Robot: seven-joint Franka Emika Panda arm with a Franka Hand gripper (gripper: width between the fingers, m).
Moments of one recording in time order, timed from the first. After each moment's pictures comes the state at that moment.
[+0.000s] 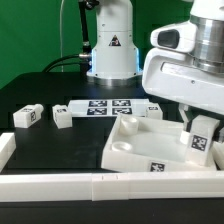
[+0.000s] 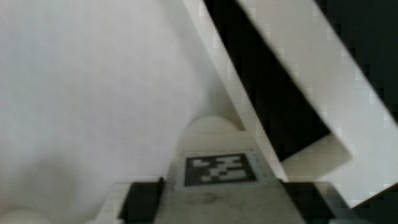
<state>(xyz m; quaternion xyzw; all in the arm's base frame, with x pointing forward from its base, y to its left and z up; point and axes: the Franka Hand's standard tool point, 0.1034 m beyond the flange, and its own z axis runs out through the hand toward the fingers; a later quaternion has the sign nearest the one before) 0.619 0.105 0.068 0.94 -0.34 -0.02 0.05</state>
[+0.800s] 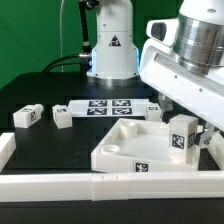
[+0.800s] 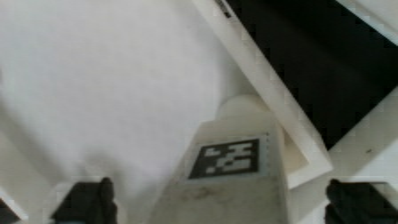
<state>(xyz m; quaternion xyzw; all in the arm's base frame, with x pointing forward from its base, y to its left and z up) 0.608 0.084 0.068 0.88 -0.46 -0.02 0.09</state>
